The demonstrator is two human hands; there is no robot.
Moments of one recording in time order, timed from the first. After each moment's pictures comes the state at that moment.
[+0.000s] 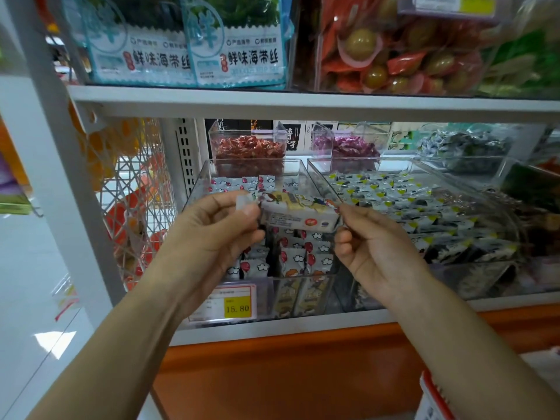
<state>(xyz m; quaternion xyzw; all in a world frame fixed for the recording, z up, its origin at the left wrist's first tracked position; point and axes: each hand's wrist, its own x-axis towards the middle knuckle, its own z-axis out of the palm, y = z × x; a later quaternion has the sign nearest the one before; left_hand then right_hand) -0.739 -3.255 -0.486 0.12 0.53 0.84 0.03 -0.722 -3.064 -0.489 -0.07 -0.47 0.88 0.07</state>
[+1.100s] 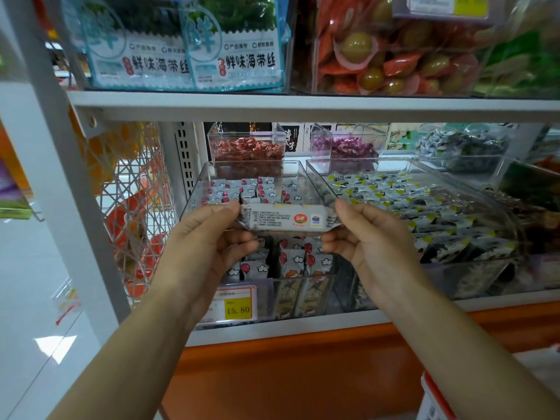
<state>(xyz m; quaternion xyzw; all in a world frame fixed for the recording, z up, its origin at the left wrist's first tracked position) -0.738 -3.252 -0.491 0.06 0.54 0.84 -0.01 -0.718 -3.067 -0.494 0.02 -0.57 0.81 0.15</state>
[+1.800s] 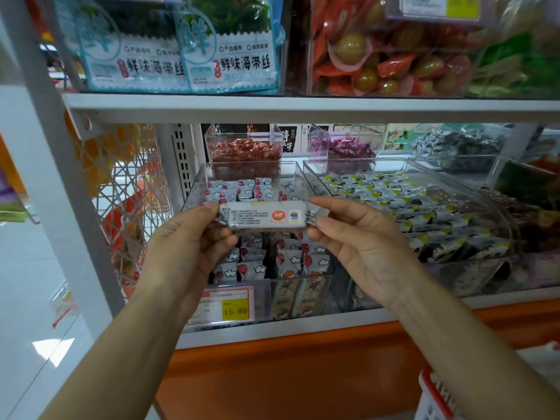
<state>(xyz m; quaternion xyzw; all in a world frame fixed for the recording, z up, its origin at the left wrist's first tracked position) -0.744 -3.260 -0.493 0.00 0.50 0.86 -0.05 -0.722 -3.060 -0.493 0.12 -0.54 0.83 0.04</state>
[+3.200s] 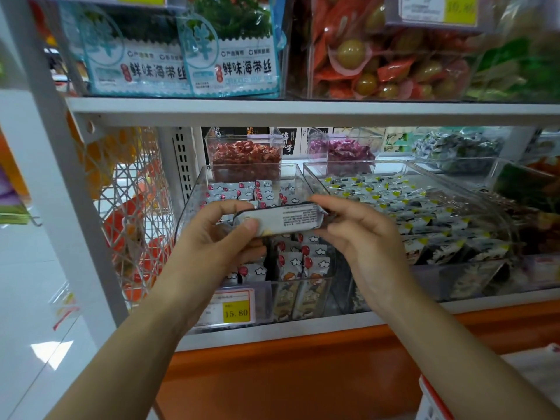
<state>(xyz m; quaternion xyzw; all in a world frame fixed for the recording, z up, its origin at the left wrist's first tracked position) -0.735 -3.255 -0.493 0.14 0.64 0.76 0.00 -0.725 -3.064 -0.504 0.13 -0.67 0.70 0.20</state>
